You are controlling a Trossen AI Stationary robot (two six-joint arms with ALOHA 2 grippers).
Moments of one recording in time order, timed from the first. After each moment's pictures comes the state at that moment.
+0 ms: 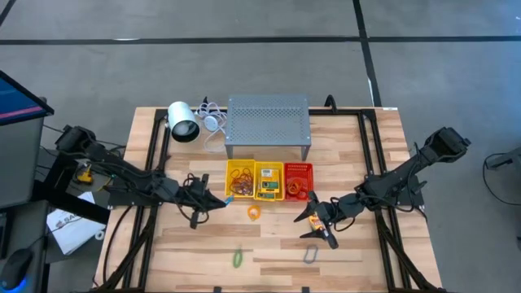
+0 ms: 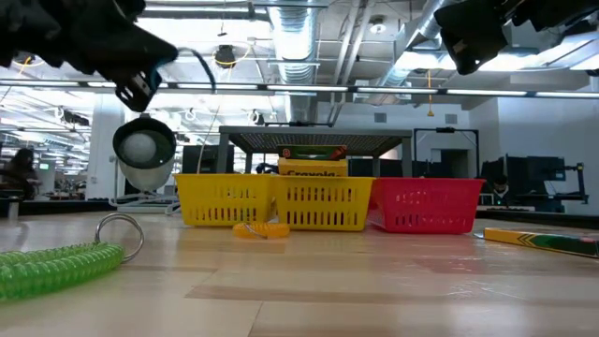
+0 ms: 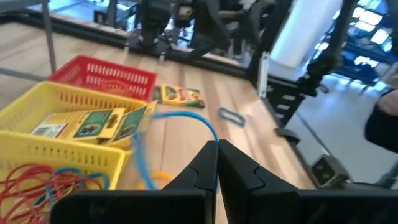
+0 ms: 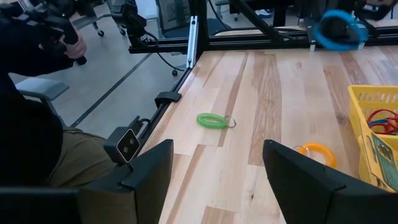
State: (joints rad) left arm -0.42 1.00 0.25 0.56 -0.30 -0.35; right arm 0.54 1.26 0.54 0.41 0.17 0.24
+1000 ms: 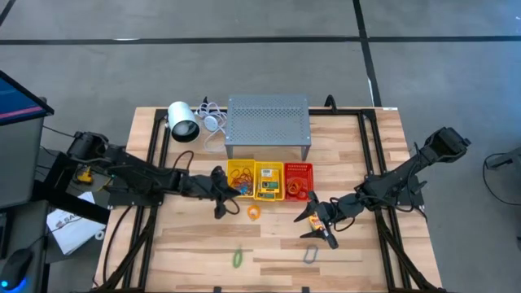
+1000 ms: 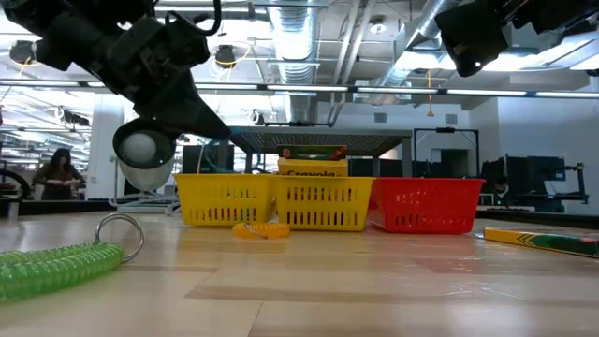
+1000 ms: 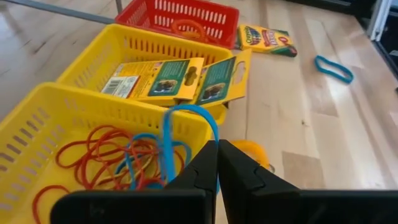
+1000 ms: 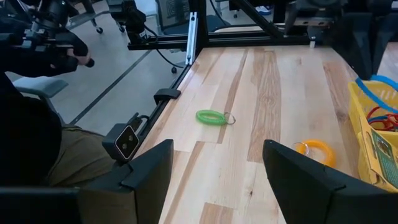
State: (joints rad) left arm -0.22 1.31 0.46 0.31 -0.28 -0.31; right arm 0.54 1.26 0.54 0.40 0.17 0.24
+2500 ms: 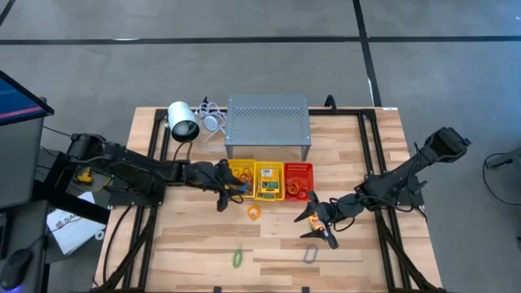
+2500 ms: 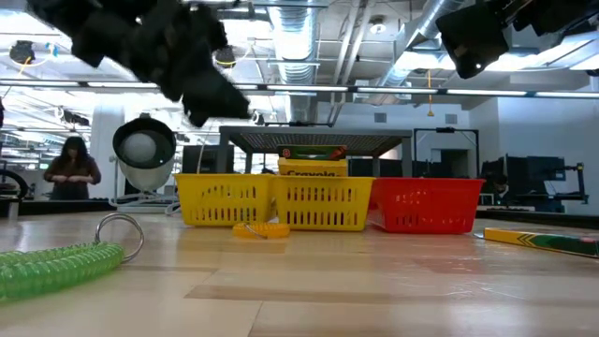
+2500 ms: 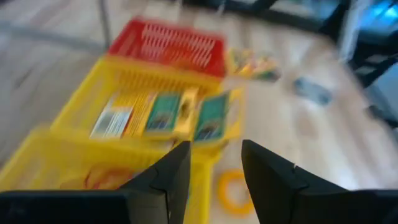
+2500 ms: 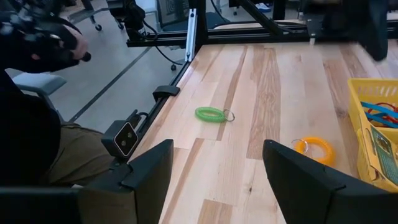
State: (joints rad) left arm -0.10 1.30 0.52 0.32 -0.08 -0.24; right arm 0.54 1.26 0.54 0.39 0.17 0.24
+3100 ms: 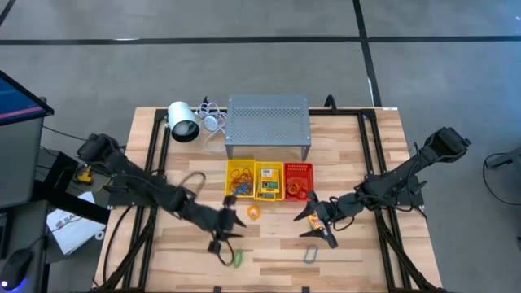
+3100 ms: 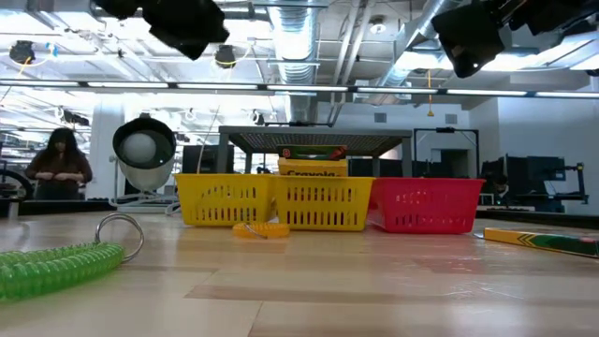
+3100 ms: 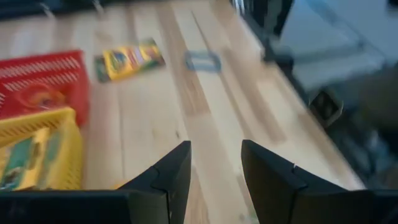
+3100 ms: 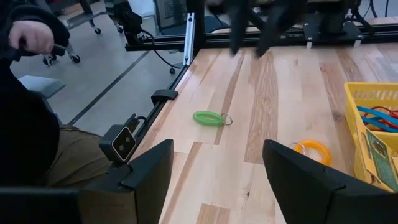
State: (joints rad) left arm -0.51 1.45 0.83 0.04 -0.23 -0.12; right arm 0.53 1.26 0.54 0.41 0.17 0.23
